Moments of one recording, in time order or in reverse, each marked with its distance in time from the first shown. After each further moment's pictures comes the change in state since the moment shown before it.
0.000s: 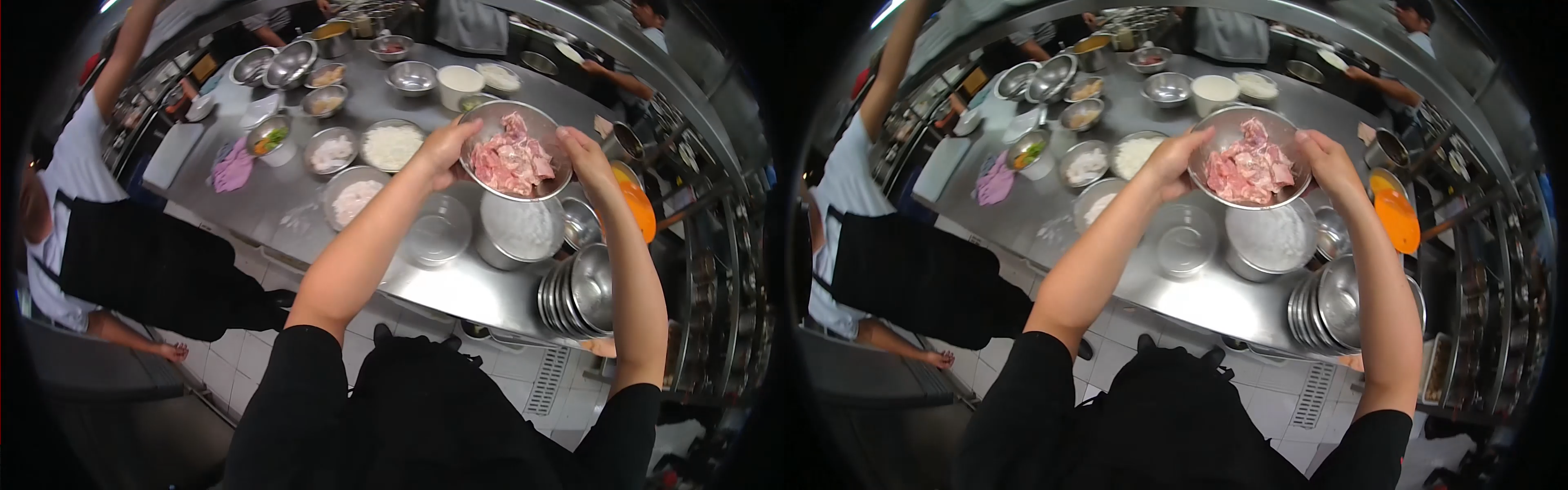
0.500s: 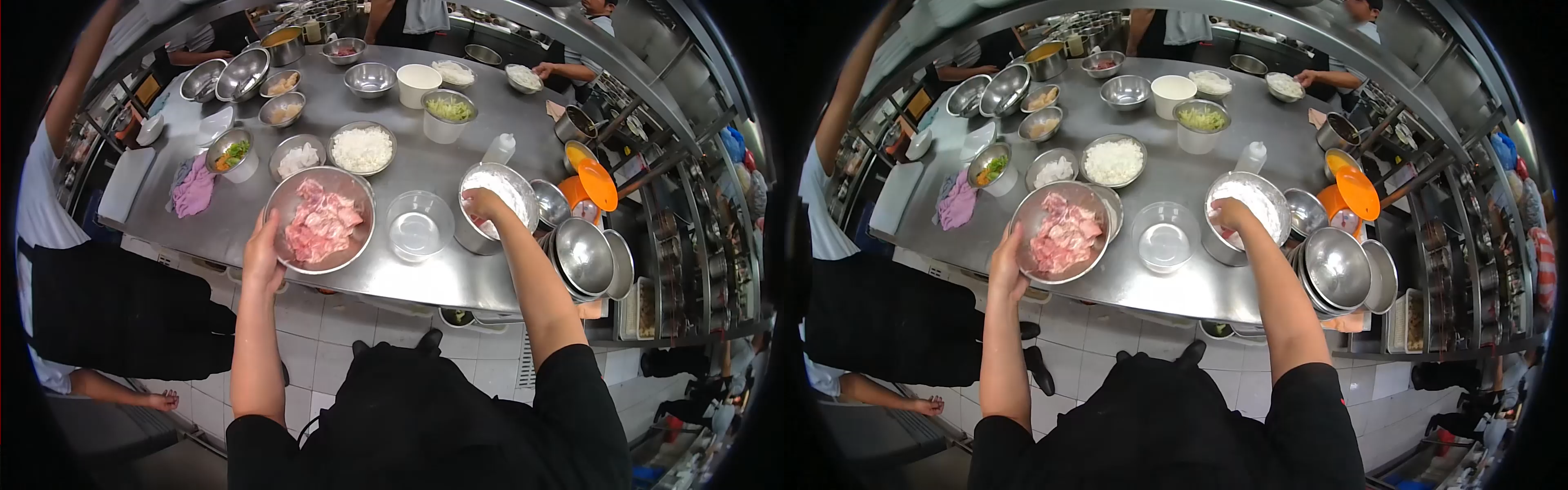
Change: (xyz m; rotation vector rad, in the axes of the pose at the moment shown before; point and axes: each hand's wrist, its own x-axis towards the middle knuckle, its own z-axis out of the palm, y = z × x) left_hand -0.216 -0.007 -0.187 -0.046 0.481 0.216; right_hand 0.024 0.171 0.128 -0.483 -0.319 0.366
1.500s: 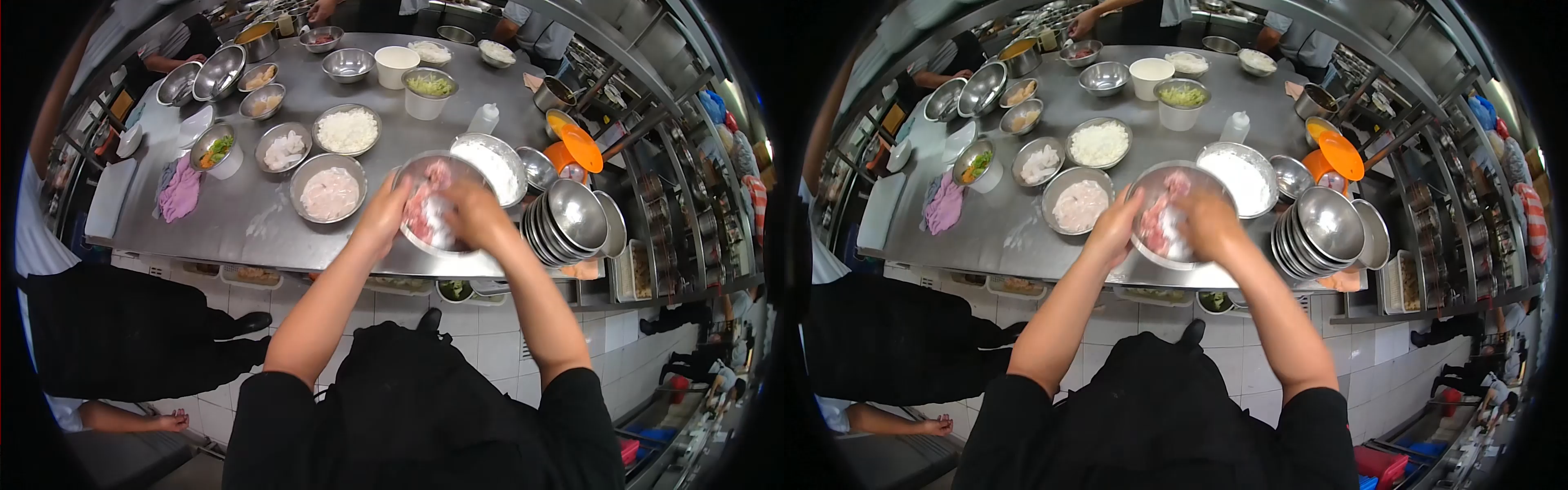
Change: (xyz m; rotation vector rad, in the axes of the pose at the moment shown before) left_hand 0.006 -0.090 0.133 0.103 -0.442 -0.232; right_hand -0.201 -0.108 0.045 -0.402 0.473 -0.572
